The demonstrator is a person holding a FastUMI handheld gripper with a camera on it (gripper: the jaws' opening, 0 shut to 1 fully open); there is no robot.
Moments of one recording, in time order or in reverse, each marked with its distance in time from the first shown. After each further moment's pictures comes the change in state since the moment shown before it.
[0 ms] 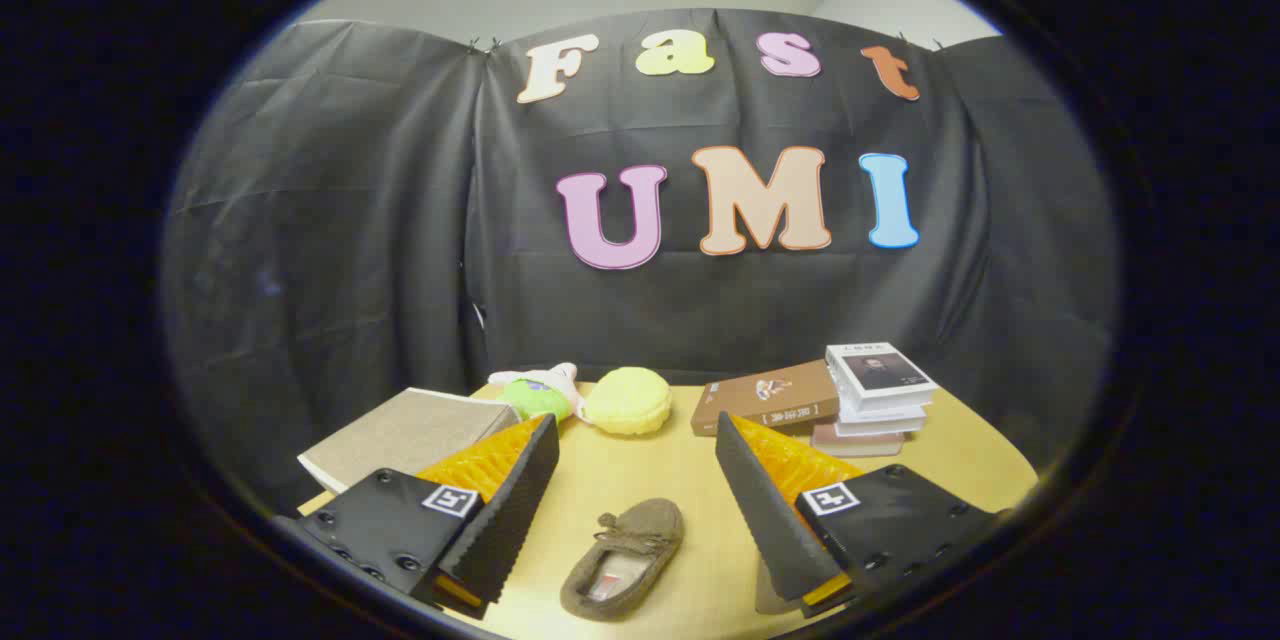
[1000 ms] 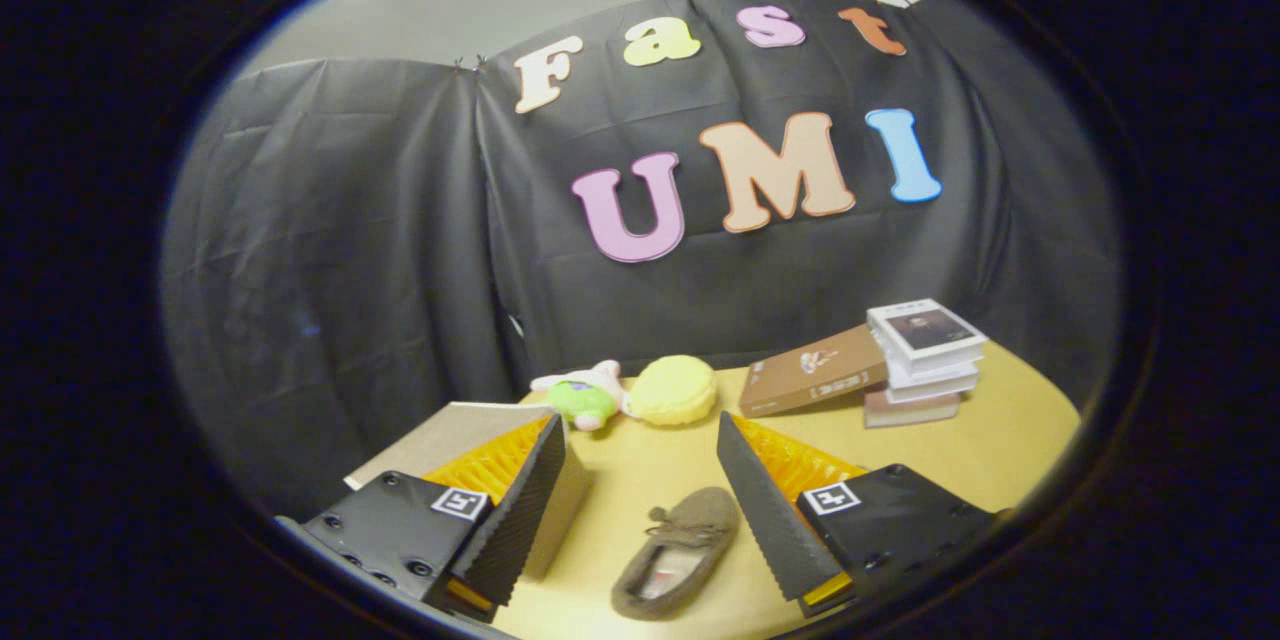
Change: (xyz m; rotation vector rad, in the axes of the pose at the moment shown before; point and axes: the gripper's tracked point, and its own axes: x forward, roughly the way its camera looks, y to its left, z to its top) arm 0.004 0.031 -0.023 0.183 0.024 0.140
